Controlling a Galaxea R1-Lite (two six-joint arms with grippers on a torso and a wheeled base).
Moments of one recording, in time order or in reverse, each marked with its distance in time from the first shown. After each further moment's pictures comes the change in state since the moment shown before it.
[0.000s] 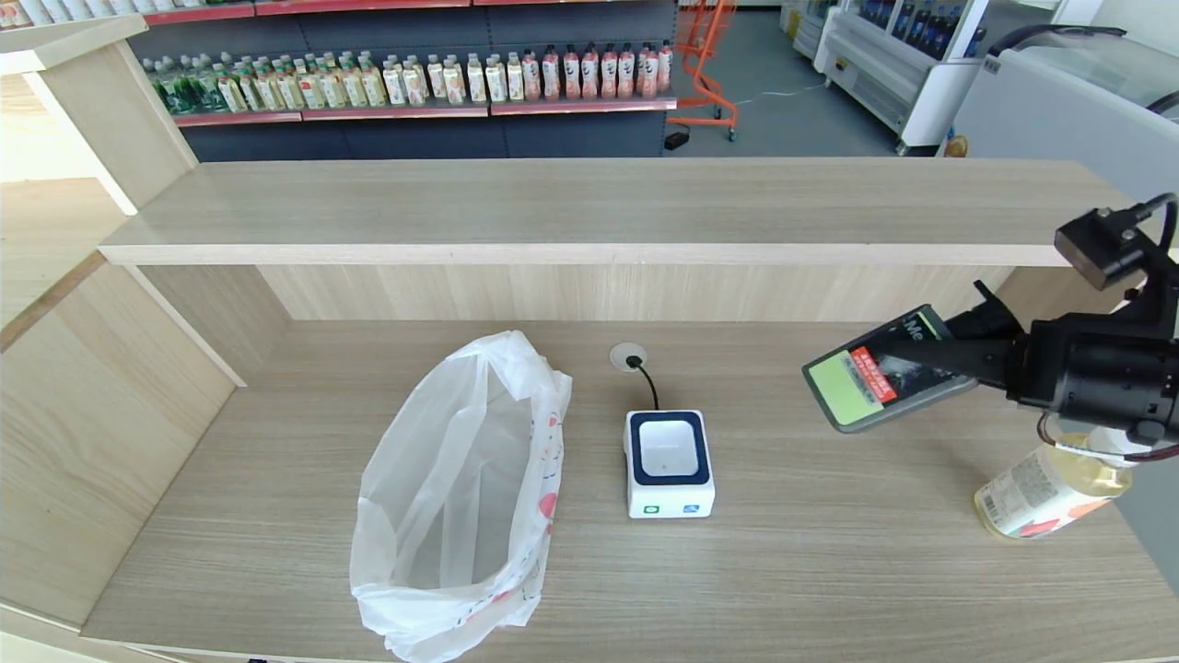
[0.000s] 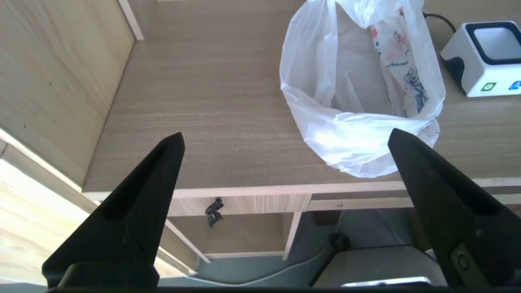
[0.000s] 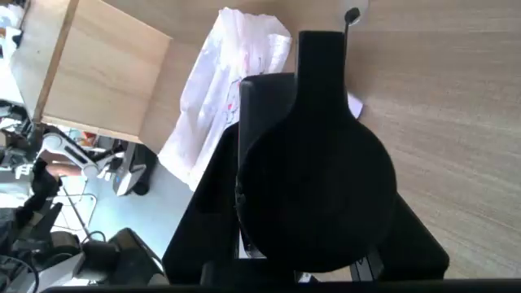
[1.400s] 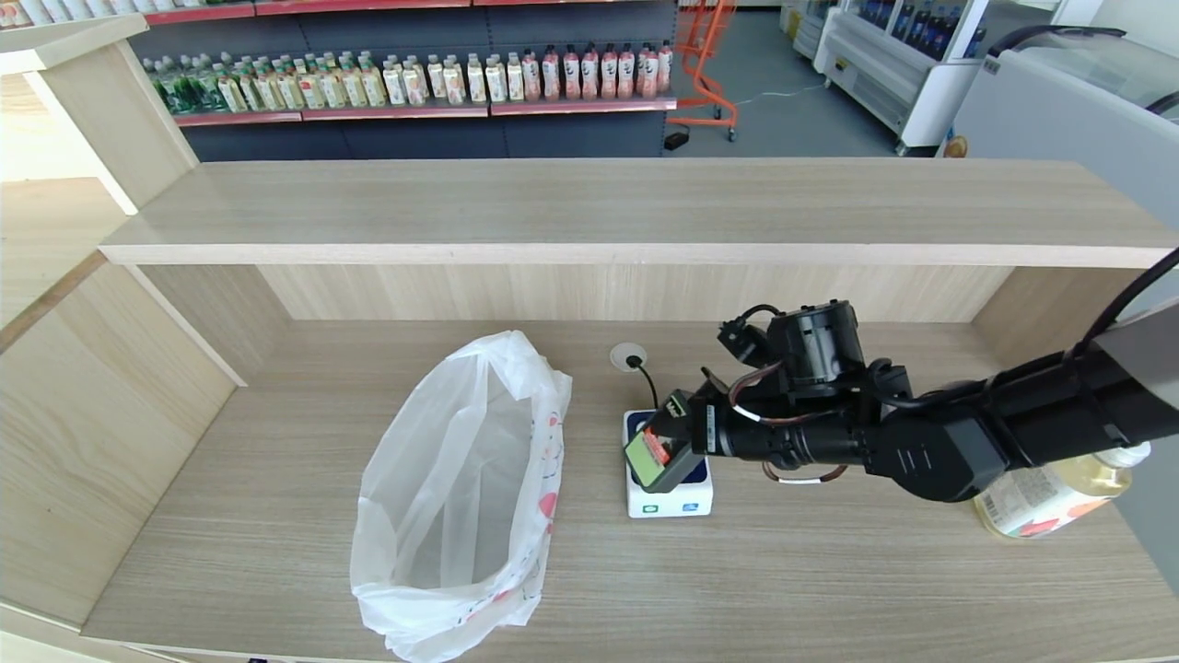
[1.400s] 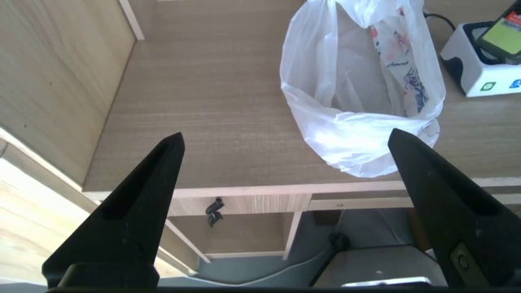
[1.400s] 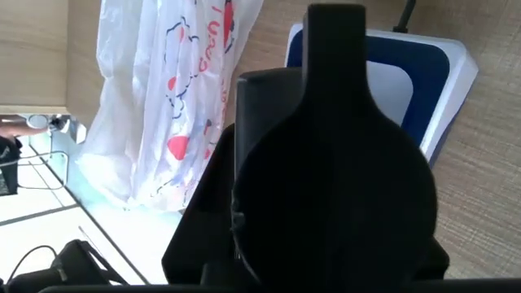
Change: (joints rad) left arm 0.000 0.000 0.000 0.000 0.000 0.000; right arm 0.438 0.574 -0.269 -0.043 -0.409 0.094
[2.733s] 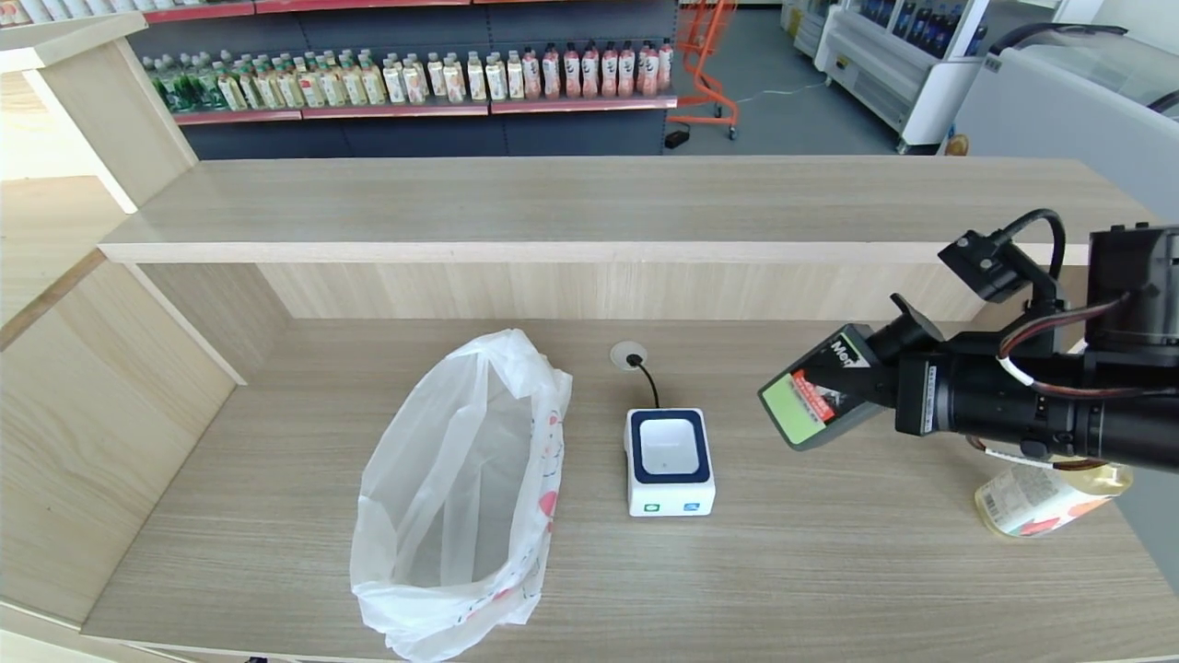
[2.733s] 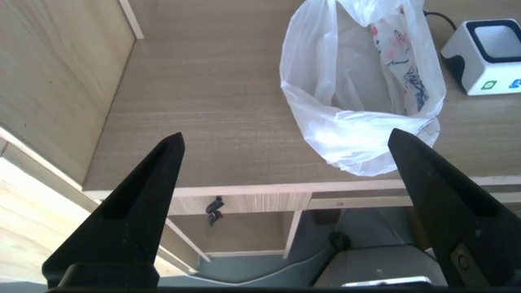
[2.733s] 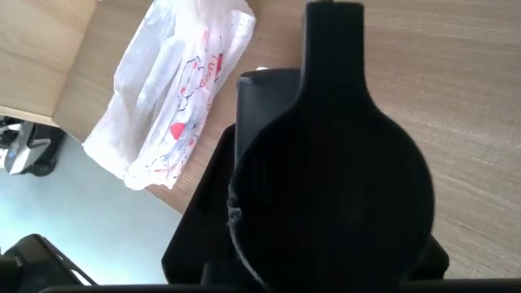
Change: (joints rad) left arm 0.000 0.000 0.000 0.000 -0.001 0.002; right arm -0.173 -0.532 0.256 0.063 0.013 -0.221
